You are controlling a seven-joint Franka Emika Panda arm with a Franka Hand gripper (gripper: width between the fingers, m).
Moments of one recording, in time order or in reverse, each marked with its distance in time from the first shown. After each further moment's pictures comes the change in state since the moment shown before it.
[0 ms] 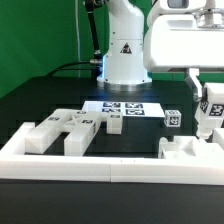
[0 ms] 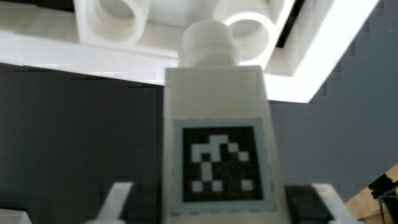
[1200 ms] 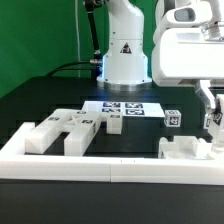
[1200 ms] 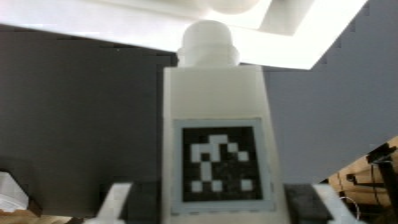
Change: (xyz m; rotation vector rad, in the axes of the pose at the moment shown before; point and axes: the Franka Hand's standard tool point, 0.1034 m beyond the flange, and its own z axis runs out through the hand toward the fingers) arm 0.011 -0.013 0.021 -0.004 0.158 -0.020
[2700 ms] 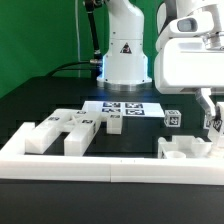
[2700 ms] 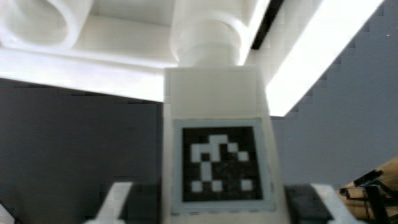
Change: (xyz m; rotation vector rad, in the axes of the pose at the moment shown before) arm -0.023 -0.010 0.005 0.011 -0.039 -0.018
